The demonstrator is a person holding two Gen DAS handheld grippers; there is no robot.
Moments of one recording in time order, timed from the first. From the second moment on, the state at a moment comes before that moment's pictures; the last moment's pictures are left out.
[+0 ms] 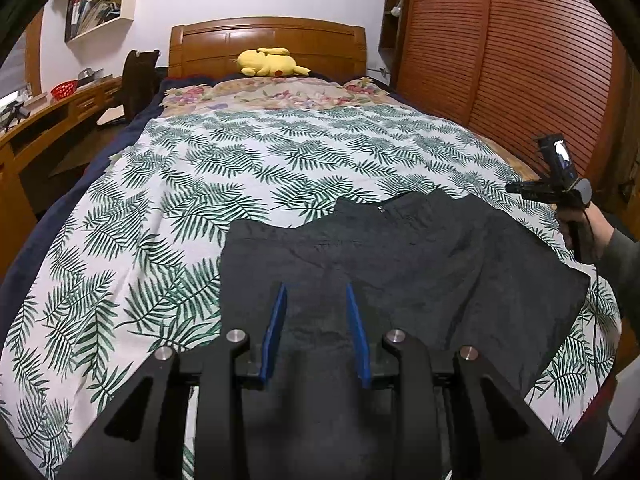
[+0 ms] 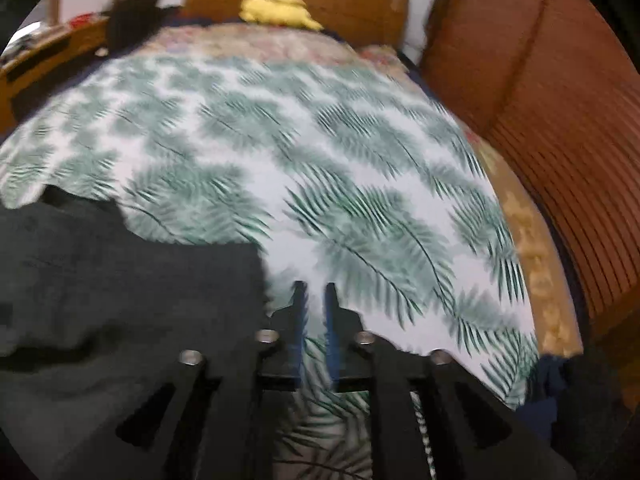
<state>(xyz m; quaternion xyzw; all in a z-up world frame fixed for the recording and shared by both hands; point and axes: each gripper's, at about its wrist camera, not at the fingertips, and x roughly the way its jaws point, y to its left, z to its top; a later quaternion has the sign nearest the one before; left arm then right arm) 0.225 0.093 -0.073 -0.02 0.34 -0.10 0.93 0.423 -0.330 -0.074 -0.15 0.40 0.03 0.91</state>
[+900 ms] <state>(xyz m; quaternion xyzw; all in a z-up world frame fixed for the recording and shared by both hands) 0.199 0.130 -0.071 -0.03 0.34 -0.08 0.94 0.400 -0.036 -0.158 -0.25 0.49 0.29 0.78</state>
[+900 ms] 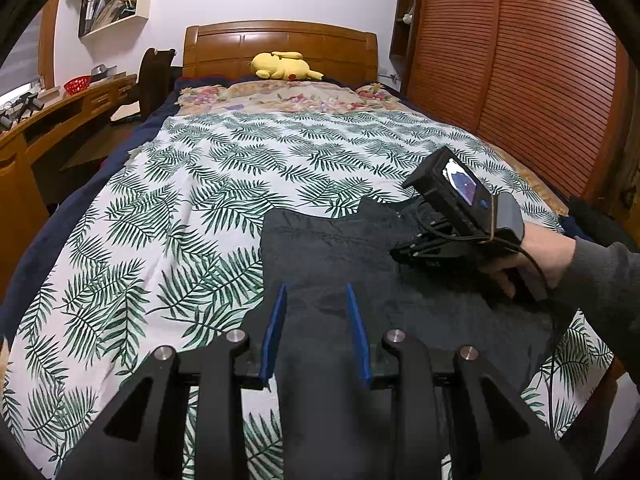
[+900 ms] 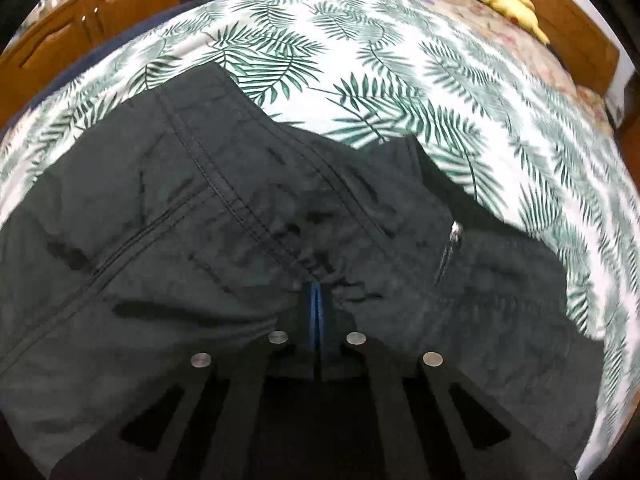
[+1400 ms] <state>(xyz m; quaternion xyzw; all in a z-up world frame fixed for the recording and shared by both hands) 0.204 0.120 -0.072 -0.03 0.34 -0.09 0.94 0.421 -0.010 -0.128 -0.23 0.42 0.28 0.83</state>
